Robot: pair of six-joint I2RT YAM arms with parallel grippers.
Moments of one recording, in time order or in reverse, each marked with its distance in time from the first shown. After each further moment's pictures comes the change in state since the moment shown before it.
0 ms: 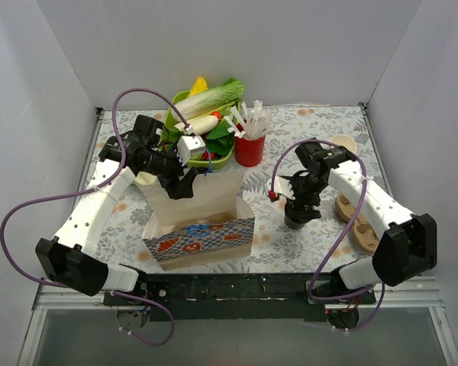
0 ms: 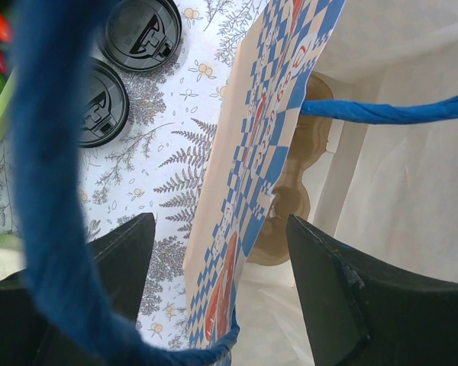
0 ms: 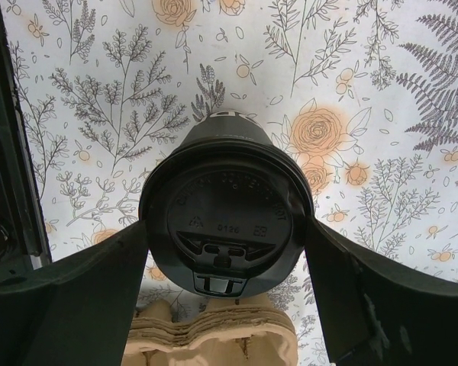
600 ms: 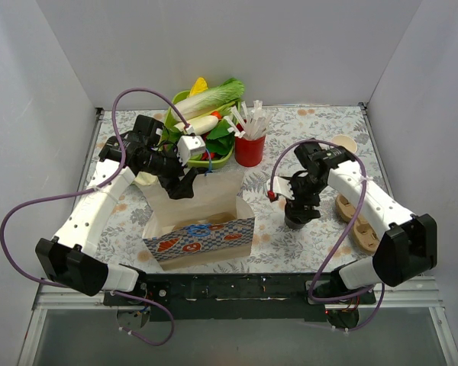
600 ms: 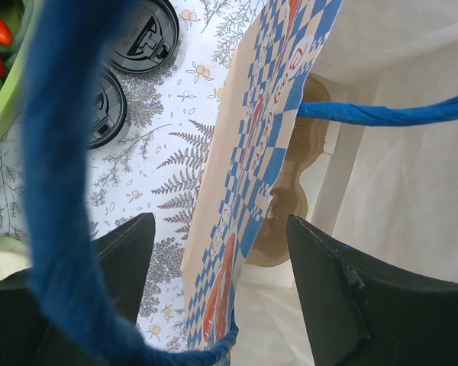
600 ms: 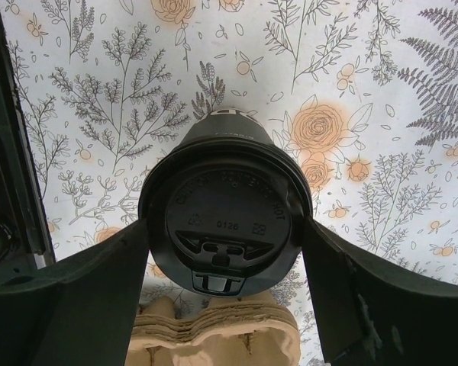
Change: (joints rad) left arm 0.000 0.000 0.000 0.000 0.006 -0.001; right arm 0.014 -0.018 -0.005 0.002 0.019 0.026
